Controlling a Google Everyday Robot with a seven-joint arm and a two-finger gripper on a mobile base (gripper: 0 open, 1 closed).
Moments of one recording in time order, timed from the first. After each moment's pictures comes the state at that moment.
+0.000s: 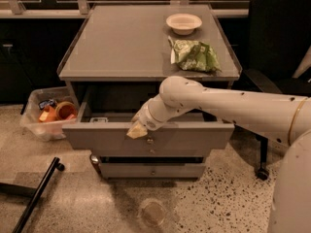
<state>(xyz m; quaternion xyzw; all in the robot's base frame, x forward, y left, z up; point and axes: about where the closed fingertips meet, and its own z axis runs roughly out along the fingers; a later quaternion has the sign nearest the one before) 0.609 0.060 0.652 -0.59 0.73 0.18 0.28</state>
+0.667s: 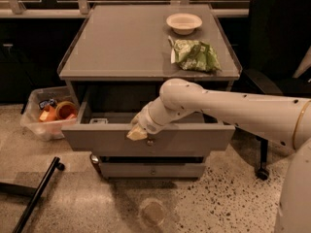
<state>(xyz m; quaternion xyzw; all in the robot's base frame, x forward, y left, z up) 0.595 0.054 0.646 -0.59 0.74 0.19 0.27</state>
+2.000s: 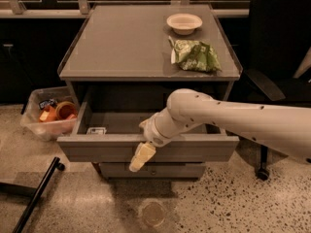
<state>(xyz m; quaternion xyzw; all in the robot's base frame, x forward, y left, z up) 0.544 0.039 0.646 -0.60 0.74 0.19 0.26</state>
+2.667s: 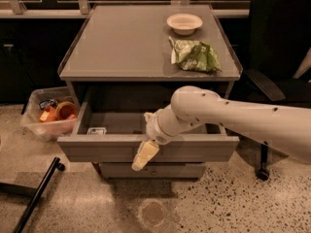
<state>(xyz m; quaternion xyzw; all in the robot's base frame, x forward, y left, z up) 0.539 0.032 0.671 -0.61 0.72 0.17 0.28</state>
